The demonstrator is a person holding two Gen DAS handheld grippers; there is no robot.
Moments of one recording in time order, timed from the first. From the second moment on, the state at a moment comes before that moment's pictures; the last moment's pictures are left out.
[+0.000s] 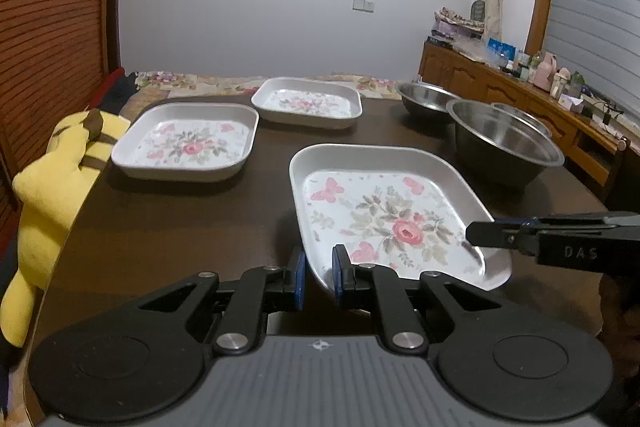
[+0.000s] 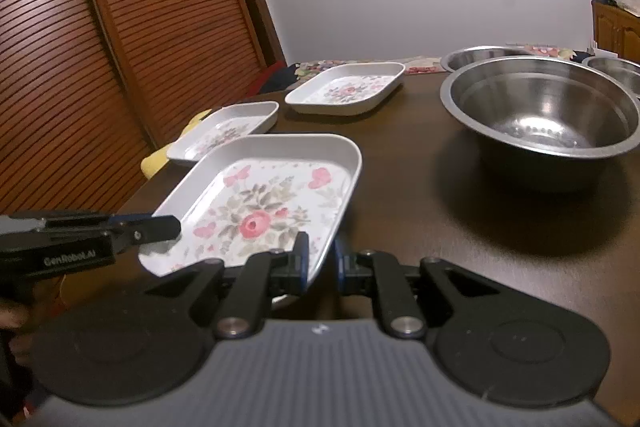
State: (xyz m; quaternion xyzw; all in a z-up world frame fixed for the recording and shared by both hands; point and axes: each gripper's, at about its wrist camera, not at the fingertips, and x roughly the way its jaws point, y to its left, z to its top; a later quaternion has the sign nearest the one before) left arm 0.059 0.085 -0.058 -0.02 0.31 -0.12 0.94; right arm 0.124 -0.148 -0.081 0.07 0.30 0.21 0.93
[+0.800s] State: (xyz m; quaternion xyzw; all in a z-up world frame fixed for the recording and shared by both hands) left arm 0.056 0.081 -0.074 -0.02 0.32 -0.11 0.94; right arm 0.121 -0.141 -0.086 0.07 0.31 0.21 0.93
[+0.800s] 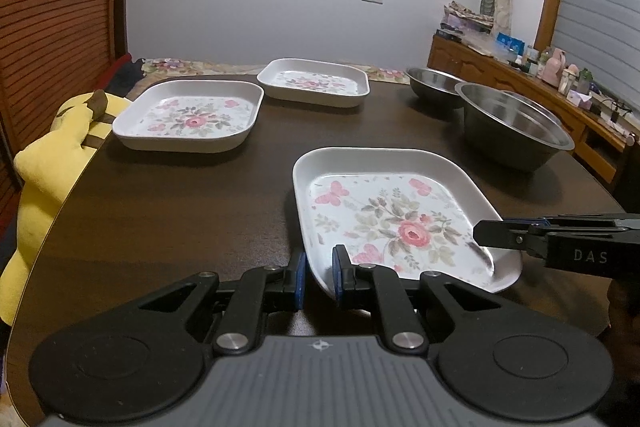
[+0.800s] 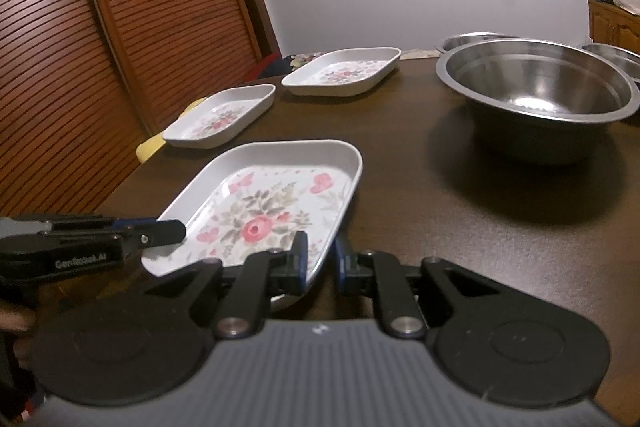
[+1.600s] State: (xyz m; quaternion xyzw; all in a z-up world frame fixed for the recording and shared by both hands) left arm 0.077 0.112 -0.028 -0.01 0.27 -0.07 0.96; right arm 0.127 -0.152 -0.045 0.05 0.25 0.21 0.94
